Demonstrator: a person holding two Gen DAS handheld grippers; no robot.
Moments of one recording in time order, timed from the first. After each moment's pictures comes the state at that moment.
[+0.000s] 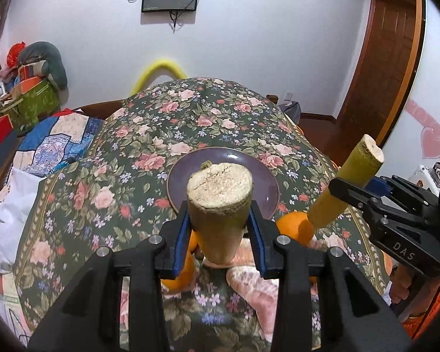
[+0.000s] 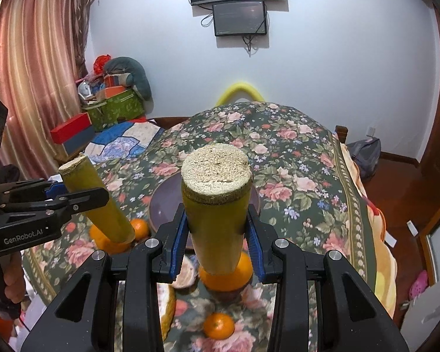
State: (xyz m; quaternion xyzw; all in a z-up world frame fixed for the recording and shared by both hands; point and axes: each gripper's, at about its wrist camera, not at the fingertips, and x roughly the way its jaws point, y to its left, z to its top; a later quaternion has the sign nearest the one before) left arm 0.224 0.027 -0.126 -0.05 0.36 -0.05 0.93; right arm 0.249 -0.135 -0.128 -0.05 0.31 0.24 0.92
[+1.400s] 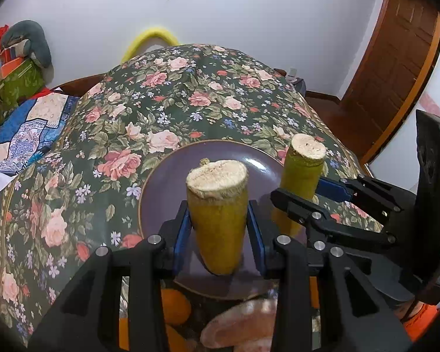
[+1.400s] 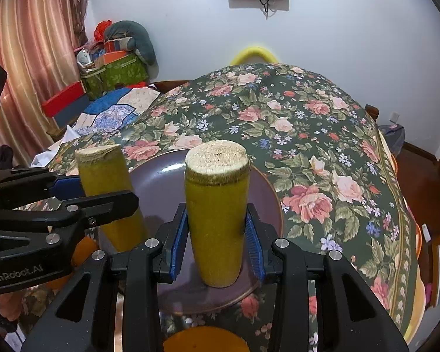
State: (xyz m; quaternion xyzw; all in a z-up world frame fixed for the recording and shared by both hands) left arm 0.344 0.026 -0.187 -0.06 0.43 -0.05 0.90; right arm 0.350 -0.090 -0.189 -0.08 0.38 0.28 0.88
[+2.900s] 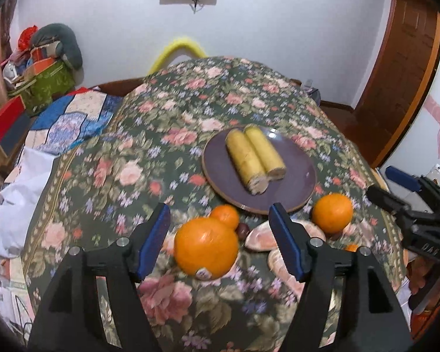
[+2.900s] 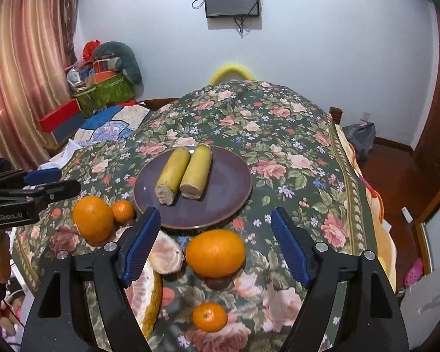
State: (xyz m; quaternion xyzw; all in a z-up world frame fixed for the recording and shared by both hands) left arm 0.222 0.069 -0.158 -0.05 0.41 0.00 0.91; right arm 0.251 -0.140 -0.151 -0.06 0.34 0.22 0.91
